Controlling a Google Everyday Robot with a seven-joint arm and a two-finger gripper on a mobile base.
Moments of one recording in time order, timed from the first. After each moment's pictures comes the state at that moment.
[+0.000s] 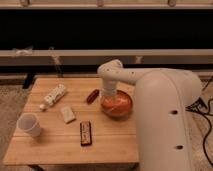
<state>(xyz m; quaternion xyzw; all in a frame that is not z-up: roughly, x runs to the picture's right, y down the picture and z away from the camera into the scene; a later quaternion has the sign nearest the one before) 0.011 0.083 0.891 -0.29 0.21 0.64 0.68</state>
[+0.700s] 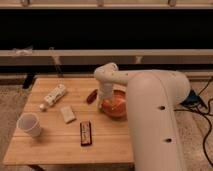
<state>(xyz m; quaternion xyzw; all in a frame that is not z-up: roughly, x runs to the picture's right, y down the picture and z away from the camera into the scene) -0.001 0.107 0.907 -0.30 0.24 0.61 0.69</state>
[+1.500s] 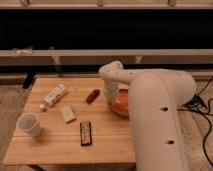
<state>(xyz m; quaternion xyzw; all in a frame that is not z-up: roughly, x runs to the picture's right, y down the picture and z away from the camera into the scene) 0.037 0.086 0.909 -0.27 0.25 0.63 0.68</state>
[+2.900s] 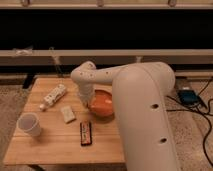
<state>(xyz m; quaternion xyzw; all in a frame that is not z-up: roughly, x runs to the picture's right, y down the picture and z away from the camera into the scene) -0.112 0.111 0.845 -0.31 0.19 0.55 0.75</state>
